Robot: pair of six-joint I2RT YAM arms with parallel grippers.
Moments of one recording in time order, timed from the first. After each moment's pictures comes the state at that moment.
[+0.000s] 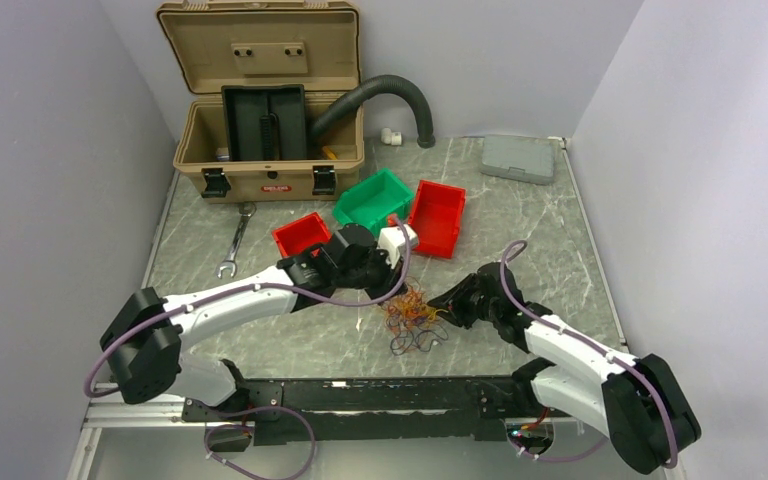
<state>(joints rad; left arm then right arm) -0.94 1.37 0.93 -0.09 0.27 -0.17 0.46 1.00 0.27 -0.03 -0.21 1.33</state>
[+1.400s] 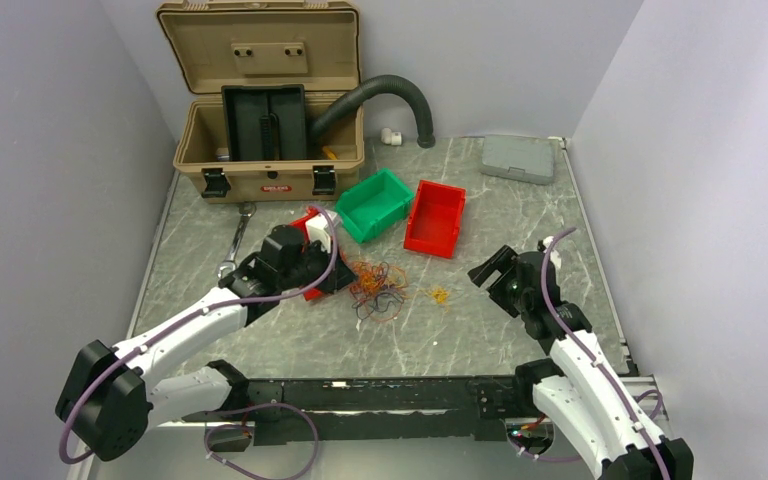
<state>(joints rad) -0.62 1.09 0.65 -0.05 0.32 -0.41 0.23 0.69 0.44 -0.45 0.10 0.92</state>
